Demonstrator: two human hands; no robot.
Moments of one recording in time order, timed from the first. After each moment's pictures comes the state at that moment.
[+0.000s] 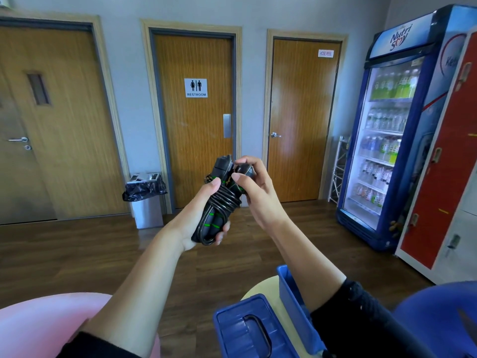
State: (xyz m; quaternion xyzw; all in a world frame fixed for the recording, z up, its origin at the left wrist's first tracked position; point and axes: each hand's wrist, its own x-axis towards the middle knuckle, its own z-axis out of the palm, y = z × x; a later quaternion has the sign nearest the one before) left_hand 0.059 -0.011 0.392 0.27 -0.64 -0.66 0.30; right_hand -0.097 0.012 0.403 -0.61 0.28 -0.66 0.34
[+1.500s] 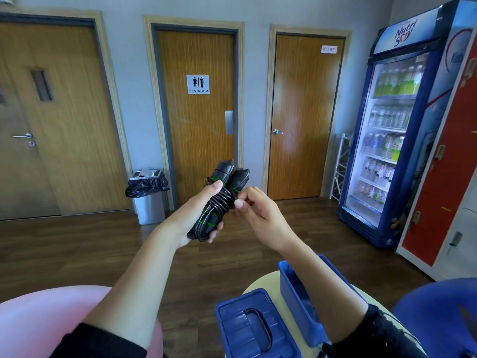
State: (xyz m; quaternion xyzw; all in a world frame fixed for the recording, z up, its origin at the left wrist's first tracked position) left_hand 0.069 -0.005 0.391 0.35 -0.64 -0.61 0.30; right_hand -0.107 0.031 0.359 -0.74 0.38 -0.54 0.12
